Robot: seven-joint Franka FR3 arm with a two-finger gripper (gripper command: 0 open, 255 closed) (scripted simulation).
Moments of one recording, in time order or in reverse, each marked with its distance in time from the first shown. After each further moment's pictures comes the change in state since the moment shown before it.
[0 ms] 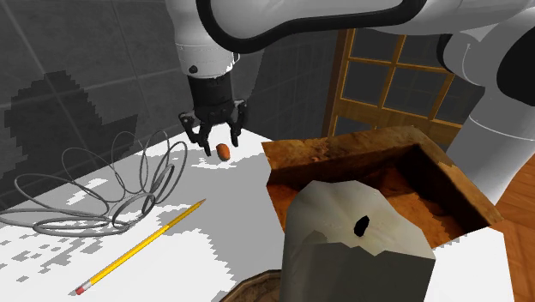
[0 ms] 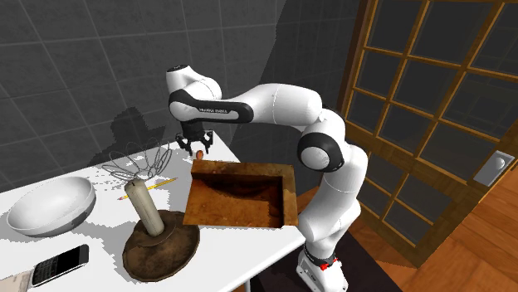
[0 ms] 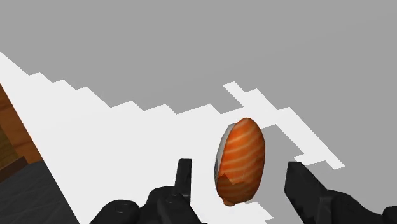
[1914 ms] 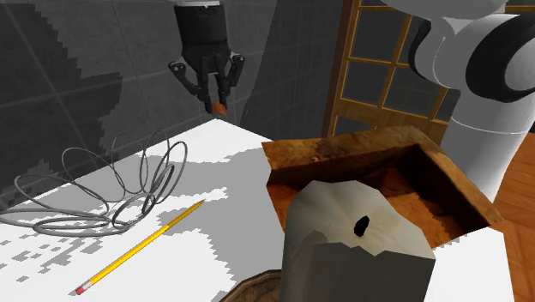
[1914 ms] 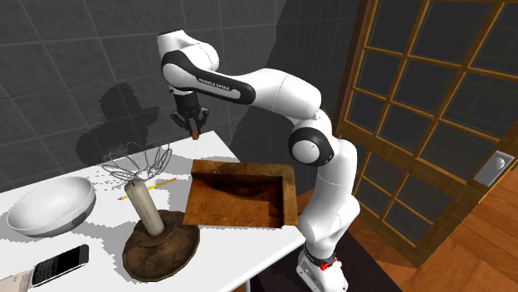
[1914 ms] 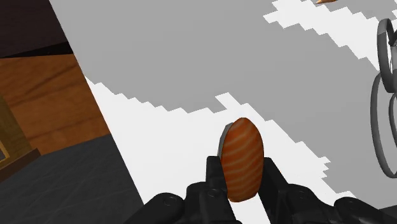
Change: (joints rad) arm 0.043 0.135 0.033 0.406 -0.086 -0.300 0.047
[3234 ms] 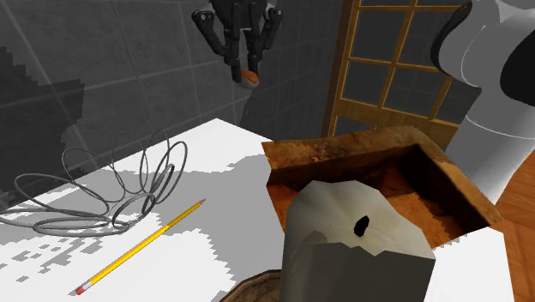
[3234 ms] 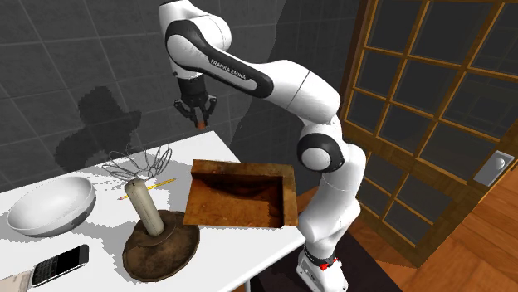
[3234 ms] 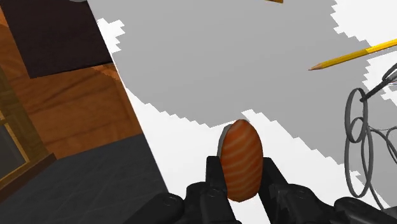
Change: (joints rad) arm -0.024 -0.112 0.033 0.103 0.067 -0.191 0.019
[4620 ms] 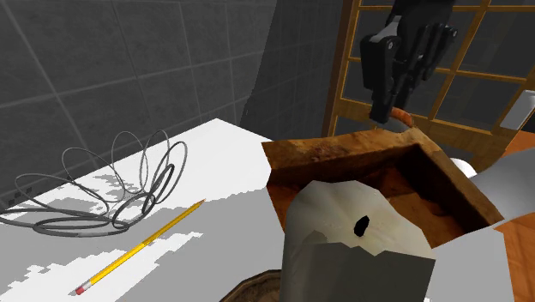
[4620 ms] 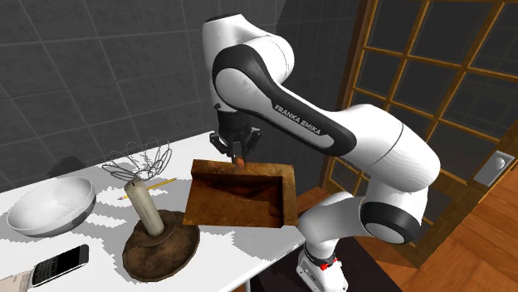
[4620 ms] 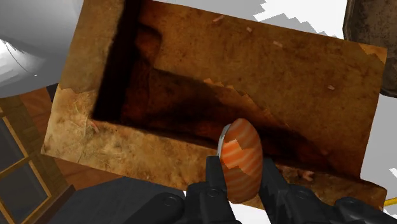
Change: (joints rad) arm 0.083 -0.701 -0.227 -0.564 0.342 -0.052 -0.085
